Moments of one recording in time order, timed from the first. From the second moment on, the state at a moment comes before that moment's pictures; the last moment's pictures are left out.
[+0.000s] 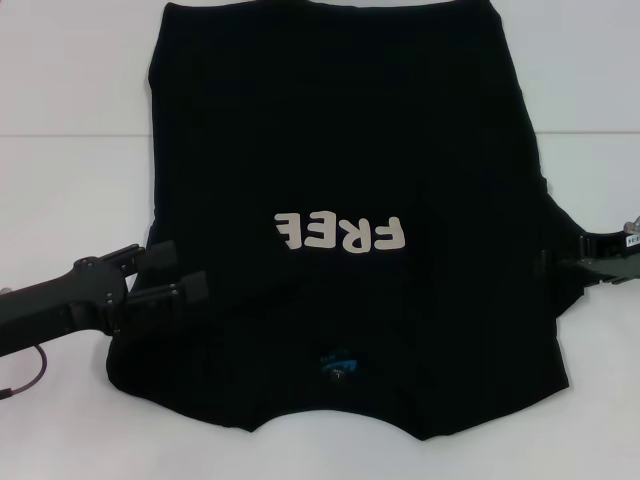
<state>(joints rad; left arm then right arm) -0.40 -2.02 0.59 0.57 1.84 1.64 -1.45 0.84 1.98 -0.58 -0.58 -2.78 -1.17 2.62</state>
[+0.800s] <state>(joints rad) -0.40 -2.02 0.59 0.57 1.84 1.64 -1.45 0.84 1.97 -0.69 -0.59 -2.79 -1.18 2.66</state>
